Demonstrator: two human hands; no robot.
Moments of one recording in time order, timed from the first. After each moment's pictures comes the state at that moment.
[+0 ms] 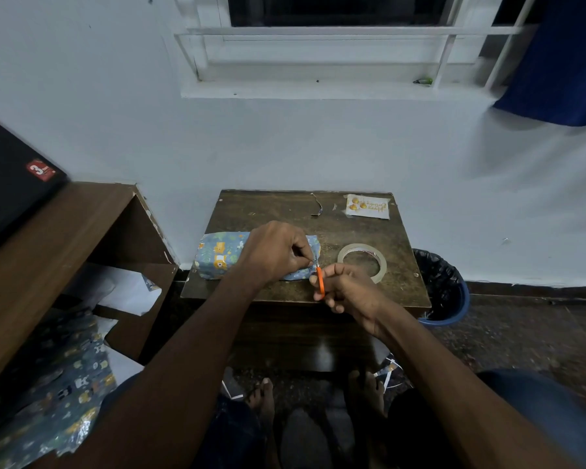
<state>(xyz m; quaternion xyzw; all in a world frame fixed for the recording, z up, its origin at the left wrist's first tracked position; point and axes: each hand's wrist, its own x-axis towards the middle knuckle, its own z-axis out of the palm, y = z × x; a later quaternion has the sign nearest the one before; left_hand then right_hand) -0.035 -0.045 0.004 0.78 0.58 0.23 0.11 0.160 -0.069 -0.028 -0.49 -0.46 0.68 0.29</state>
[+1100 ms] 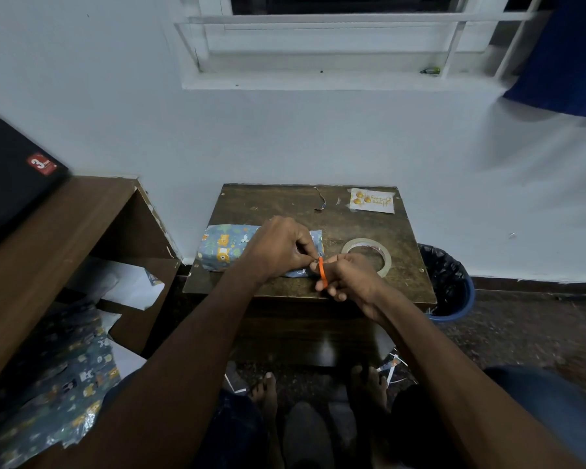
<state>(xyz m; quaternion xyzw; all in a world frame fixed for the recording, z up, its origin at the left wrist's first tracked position) -0.041 -0.035 -0.006 0.80 0.52 0.25 0.18 0.152 -0.051 -0.030 -0.52 -0.47 0.65 0.28</state>
